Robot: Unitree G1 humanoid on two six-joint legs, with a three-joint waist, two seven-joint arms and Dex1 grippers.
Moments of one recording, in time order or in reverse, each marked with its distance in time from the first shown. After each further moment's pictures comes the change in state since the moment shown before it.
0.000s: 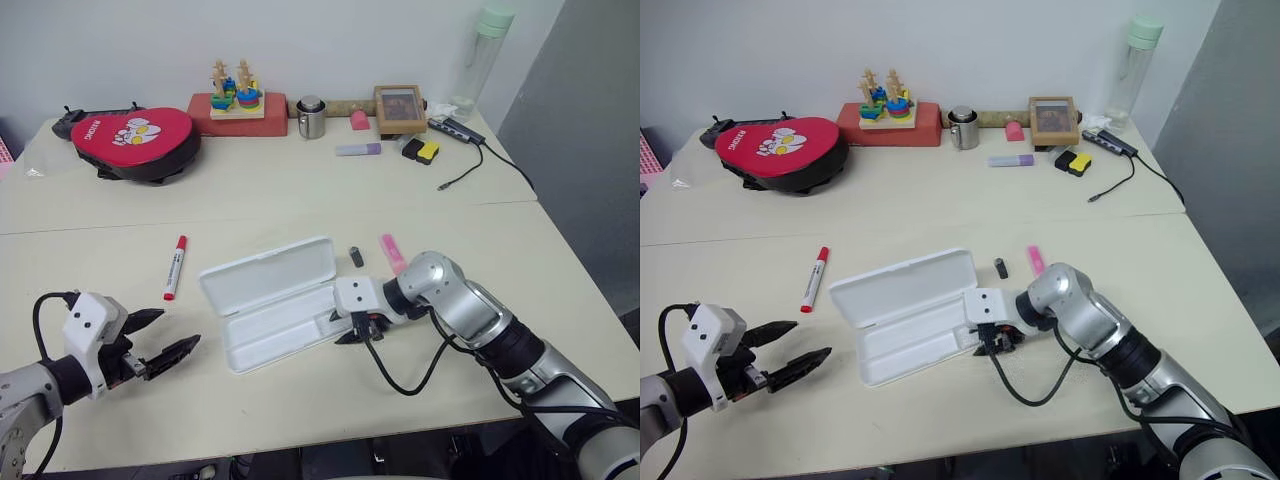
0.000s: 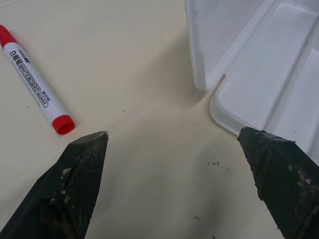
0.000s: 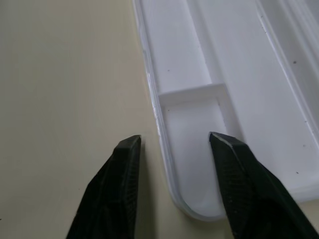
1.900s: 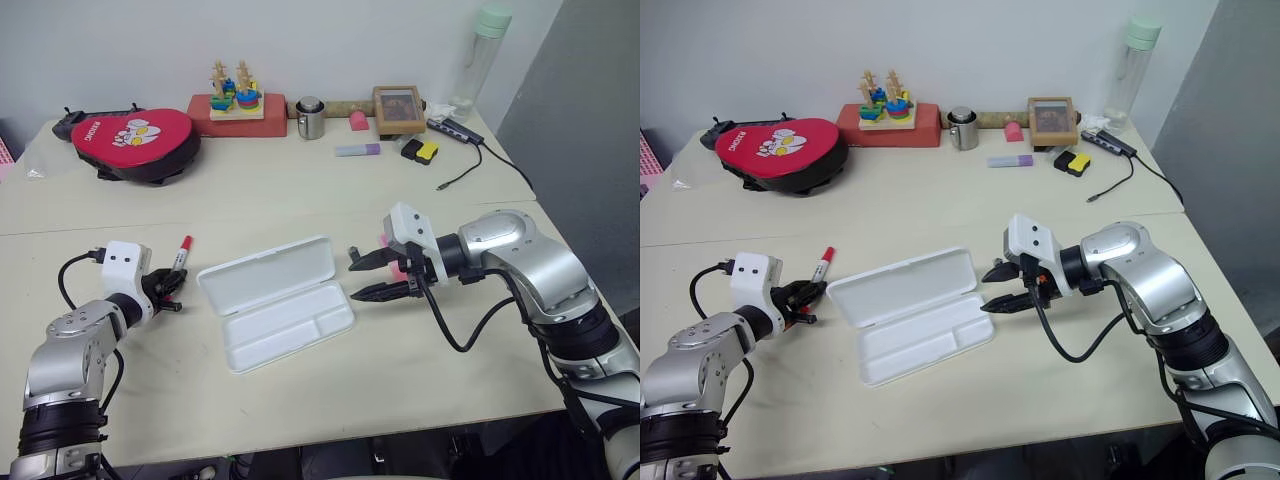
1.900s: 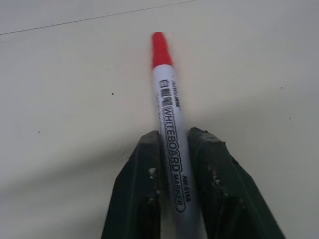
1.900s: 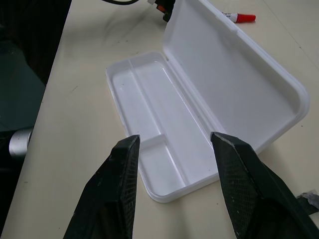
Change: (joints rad) left arm -0.549 -0.117 -0.212 0.434 0.192 0.107 0.393; right arm -0.033 -0.166 -0.257 -0.197 0.389 0.231 -0.071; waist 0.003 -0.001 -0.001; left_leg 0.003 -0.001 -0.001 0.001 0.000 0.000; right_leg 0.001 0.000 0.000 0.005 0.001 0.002
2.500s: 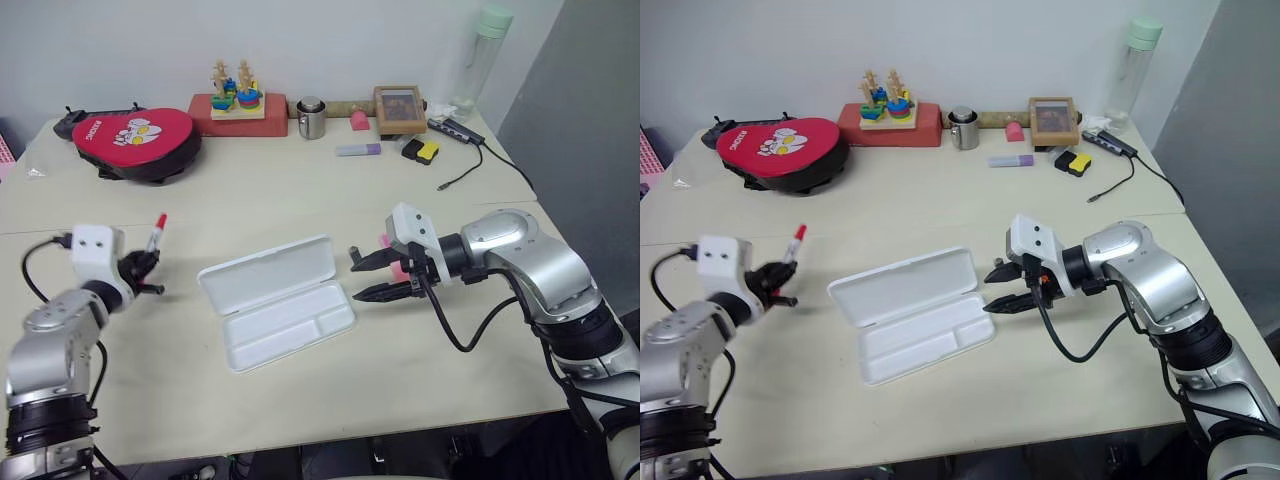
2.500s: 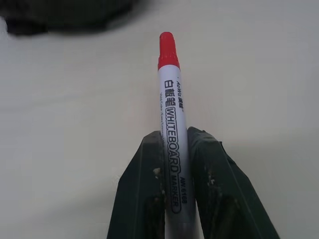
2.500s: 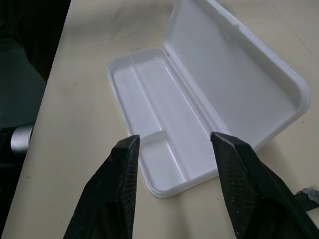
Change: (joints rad) left arm -0.057 0.058 0.104 -0.132 -0.030 -0.024 0.042; right arm 0.000 -0.031 0.000 0.001 0.005 -0.004 0.014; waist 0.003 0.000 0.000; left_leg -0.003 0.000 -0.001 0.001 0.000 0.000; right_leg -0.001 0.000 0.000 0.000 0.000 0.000
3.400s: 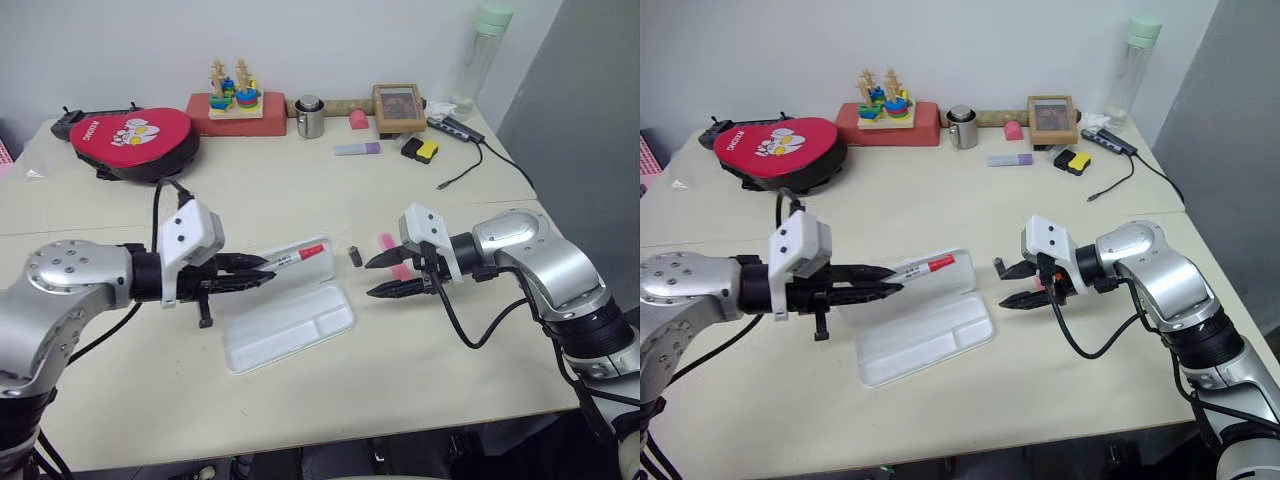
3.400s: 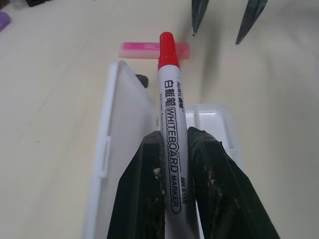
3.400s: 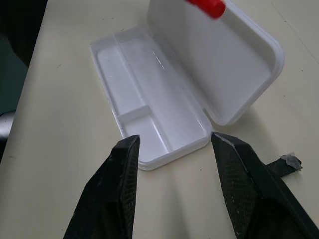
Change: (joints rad) left arm -0.040 0.282 -0.341 -0.443 -0.249 0.121 -0.562; right arm 0.016 -0.040 0.002 0.069 -0.019 -0.082 0.007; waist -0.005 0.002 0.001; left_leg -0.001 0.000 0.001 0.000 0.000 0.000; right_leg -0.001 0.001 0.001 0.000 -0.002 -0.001
